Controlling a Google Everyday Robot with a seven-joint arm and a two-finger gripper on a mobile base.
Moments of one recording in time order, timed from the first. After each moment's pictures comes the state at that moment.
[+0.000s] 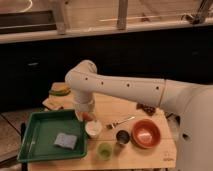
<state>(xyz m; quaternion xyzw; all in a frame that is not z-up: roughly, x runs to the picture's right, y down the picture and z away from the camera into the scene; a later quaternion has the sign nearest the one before) -0.098 0.144 0.679 -0.27 -0.30 -0.61 0.68</state>
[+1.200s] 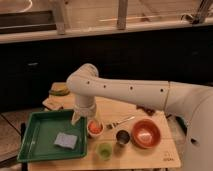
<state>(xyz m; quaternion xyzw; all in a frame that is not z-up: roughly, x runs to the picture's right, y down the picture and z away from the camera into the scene) -0.087 0.163 0.666 -0.28 -0.30 -0.60 0.68</state>
